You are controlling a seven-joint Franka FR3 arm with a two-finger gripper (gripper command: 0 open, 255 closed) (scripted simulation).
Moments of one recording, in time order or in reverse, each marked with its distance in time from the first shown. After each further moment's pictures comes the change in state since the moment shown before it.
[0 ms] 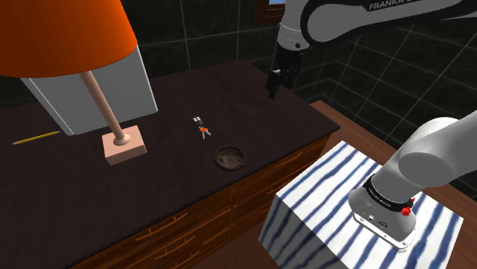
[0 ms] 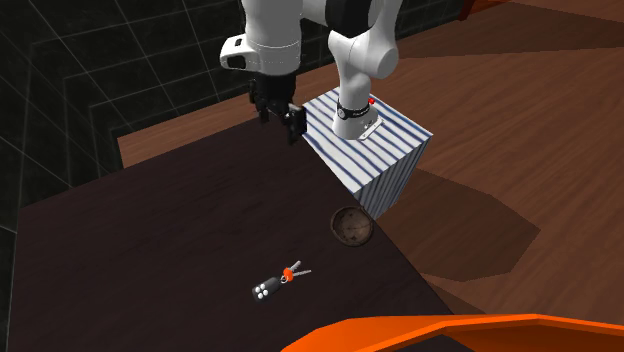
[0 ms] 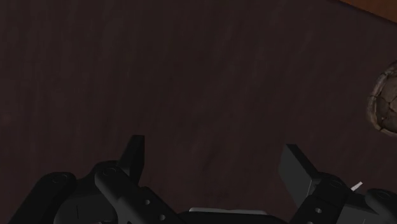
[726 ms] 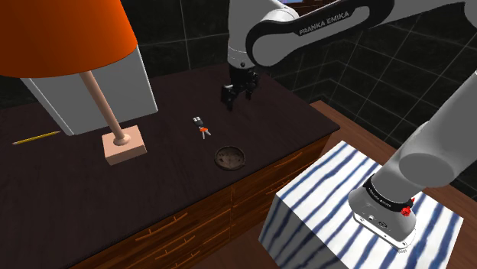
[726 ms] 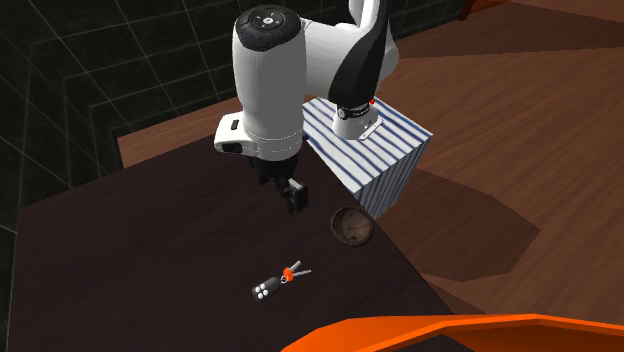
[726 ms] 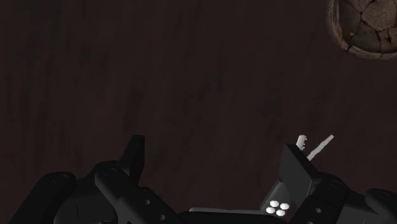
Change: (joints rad) arm 0.018 0.425 0.153 0.281 -0.147 0.115 0.286
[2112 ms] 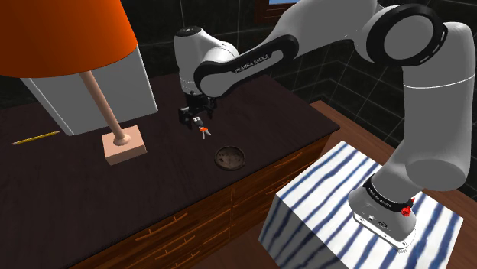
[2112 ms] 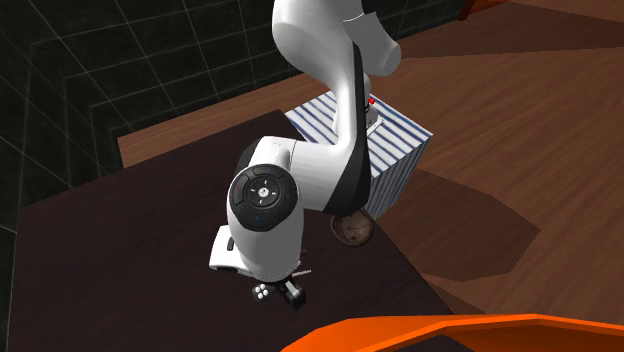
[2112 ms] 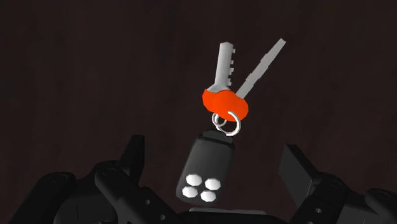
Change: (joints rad) arm 0.184 0.554 -0.025 0.487 -0.258 -0.003 0.259
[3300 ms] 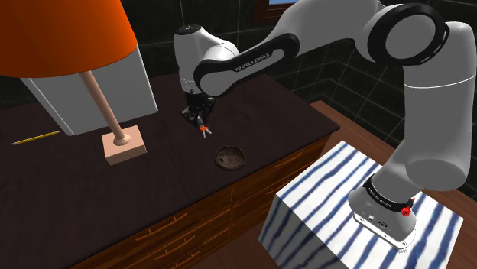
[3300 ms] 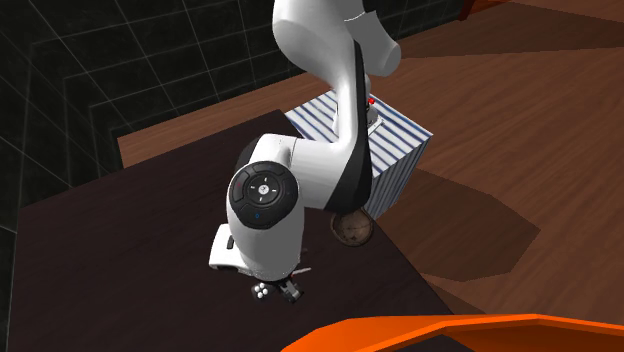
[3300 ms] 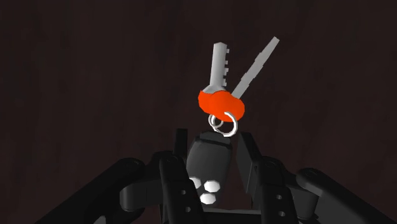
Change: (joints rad) arm -0.001 -0.007 0.002 0.001 0.003 -0.007 -0.001
